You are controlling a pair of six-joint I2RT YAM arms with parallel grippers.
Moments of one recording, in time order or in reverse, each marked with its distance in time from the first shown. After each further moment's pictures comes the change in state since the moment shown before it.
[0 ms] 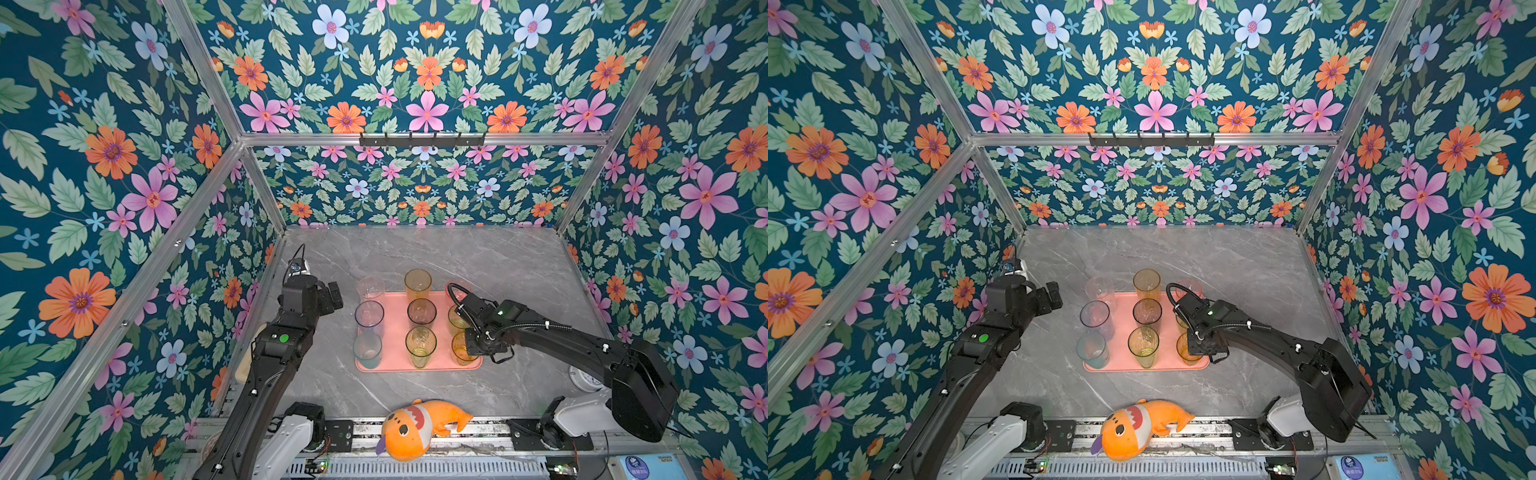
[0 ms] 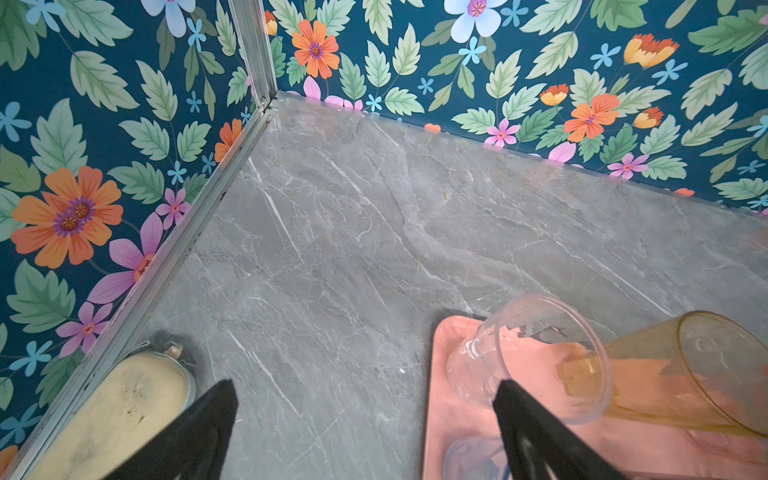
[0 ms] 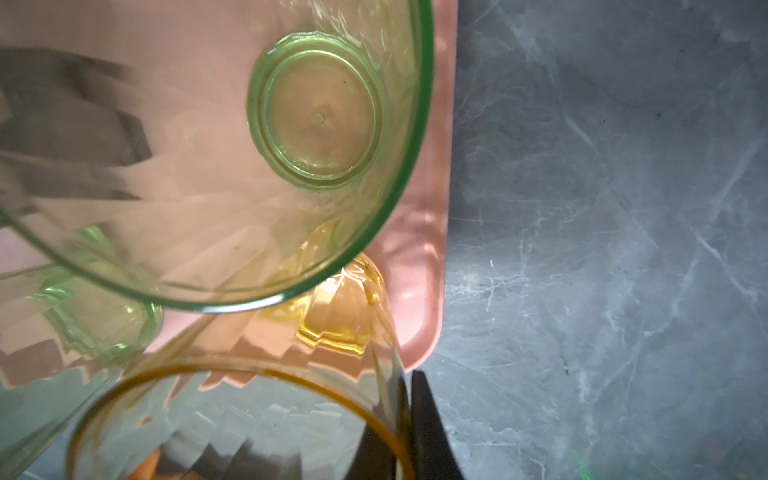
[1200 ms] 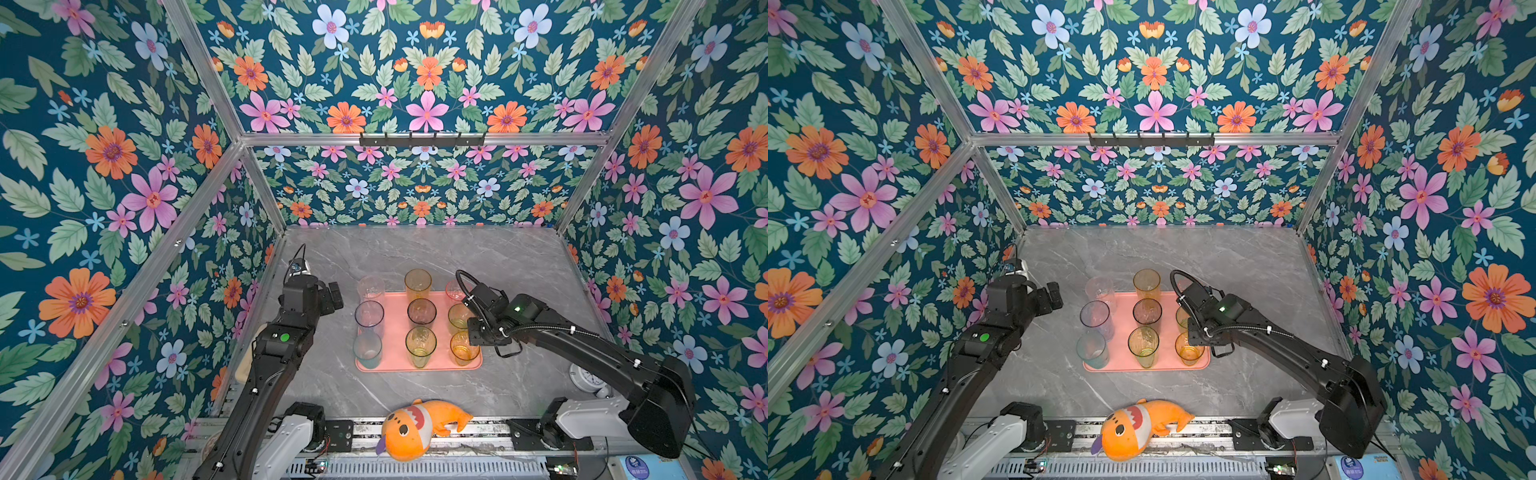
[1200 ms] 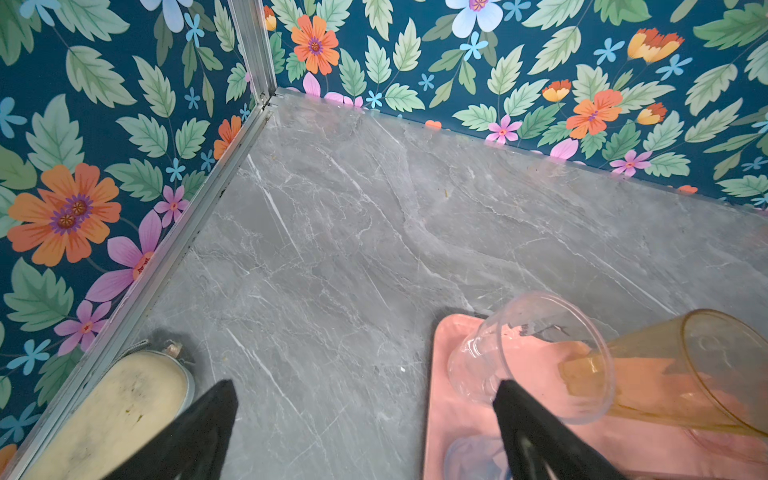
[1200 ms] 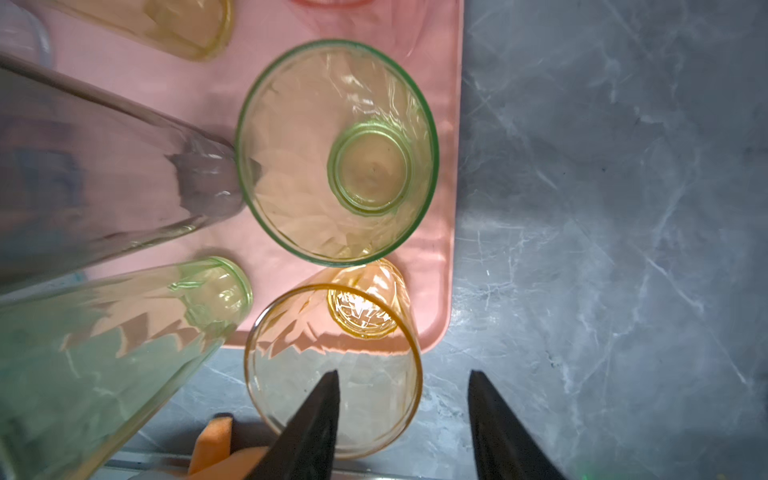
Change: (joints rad) left arm 0.000 0.009 -0.003 0.004 0.003 -0.004; right arm 0.002 -0.128 0.114 -0.077 0.033 -0.028
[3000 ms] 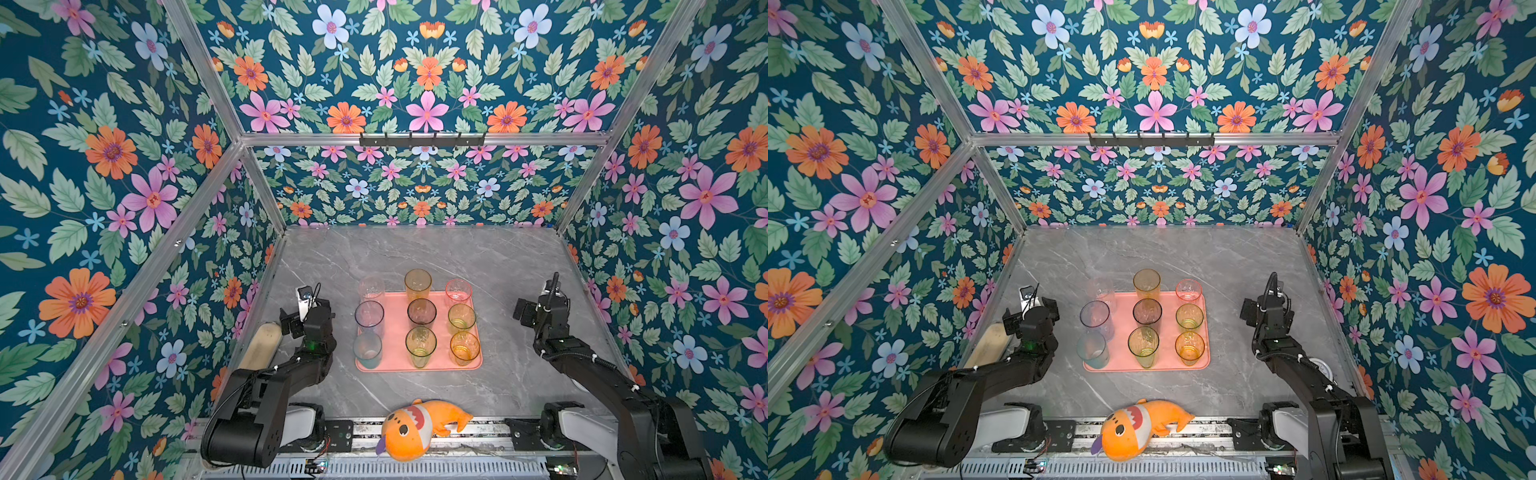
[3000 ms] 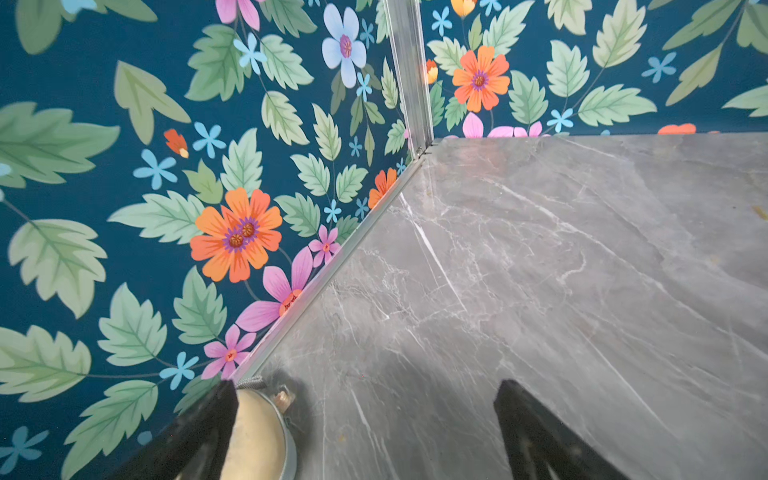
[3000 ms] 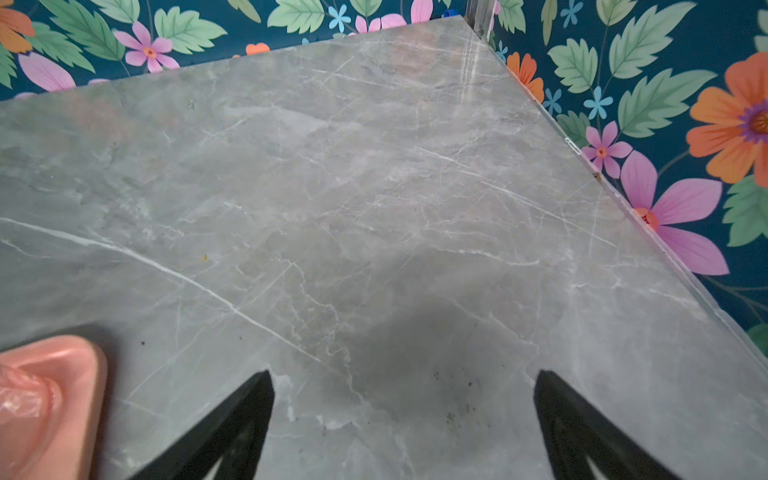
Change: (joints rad) left arm 0.051 0.426 -0.610 1.304 -0.496 0.345; right arm -0.694 -0.169 -0.705 1.204 0.150 -0.483
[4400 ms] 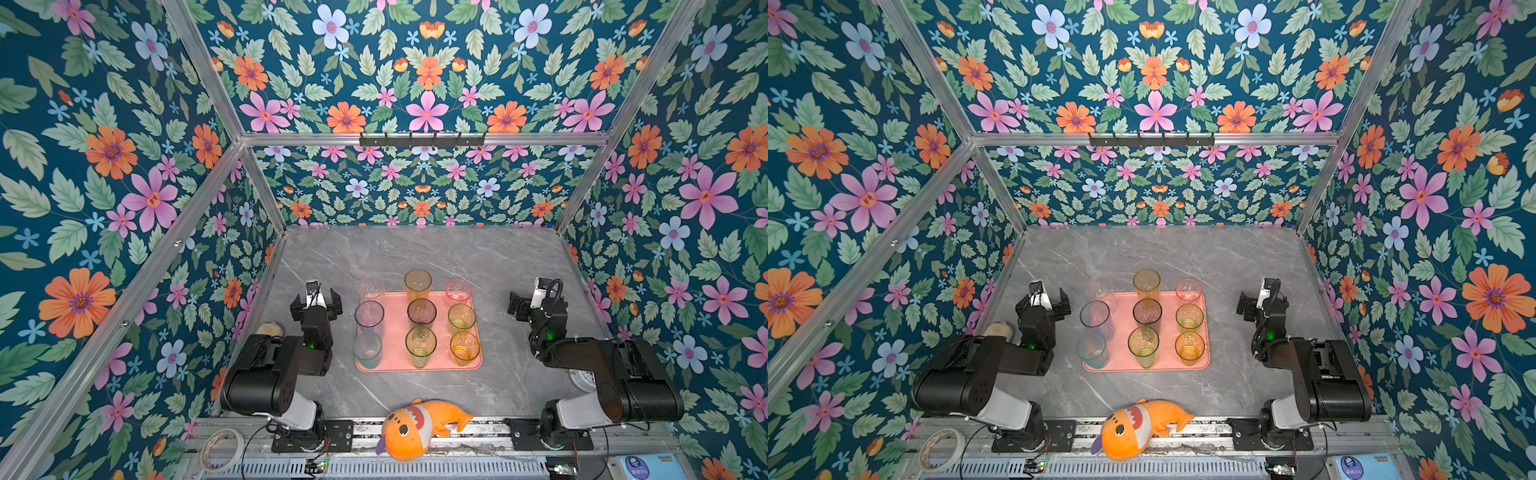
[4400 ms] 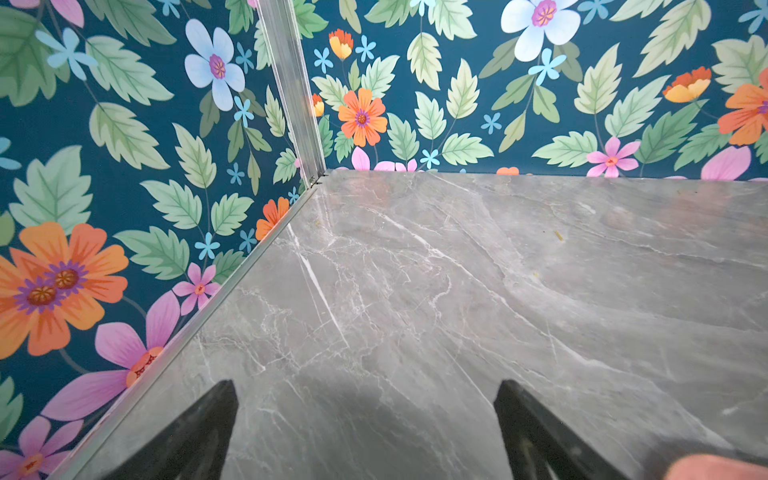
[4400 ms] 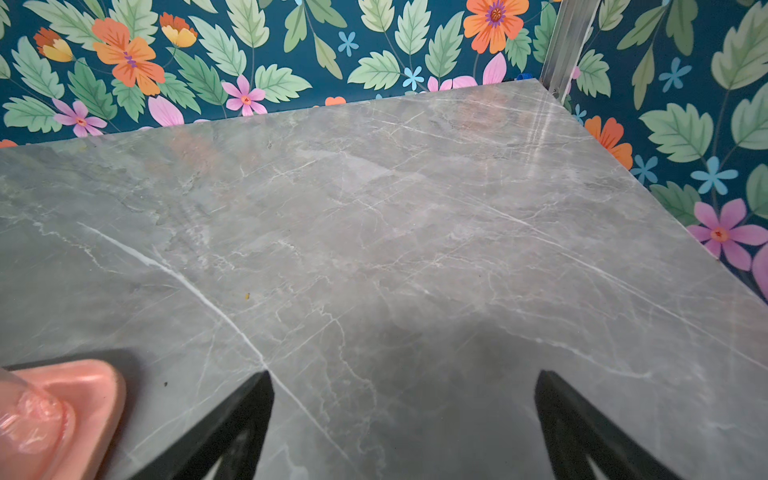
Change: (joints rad) left arm 0.066 0.256 0.008 0.364 0.357 -0.004; right arm -0.087 0.327 -0.071 0.609 -0.234 -0.122
